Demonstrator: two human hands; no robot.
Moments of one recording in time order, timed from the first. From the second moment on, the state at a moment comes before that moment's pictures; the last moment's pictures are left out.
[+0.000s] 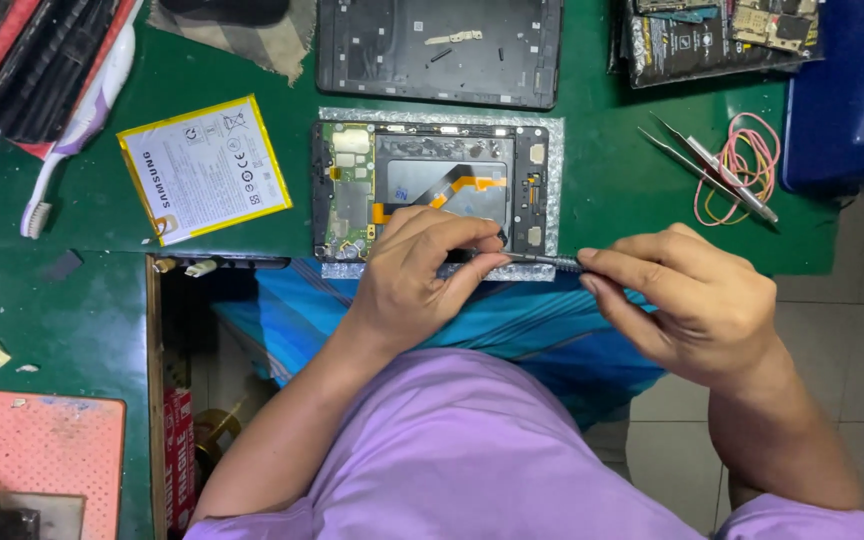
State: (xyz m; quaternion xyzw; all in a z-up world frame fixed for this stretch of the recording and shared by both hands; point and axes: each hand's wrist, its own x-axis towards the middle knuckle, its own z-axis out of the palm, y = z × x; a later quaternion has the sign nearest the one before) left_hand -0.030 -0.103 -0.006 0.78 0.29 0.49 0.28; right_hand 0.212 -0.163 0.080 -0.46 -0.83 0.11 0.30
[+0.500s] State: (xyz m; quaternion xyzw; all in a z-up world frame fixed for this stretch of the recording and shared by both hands) left_hand -0.031 -0.091 0.003 0.84 0.22 0.46 0.20; right_hand 0.217 -0.163 0.078 -0.45 -0.84 0.09 0.28
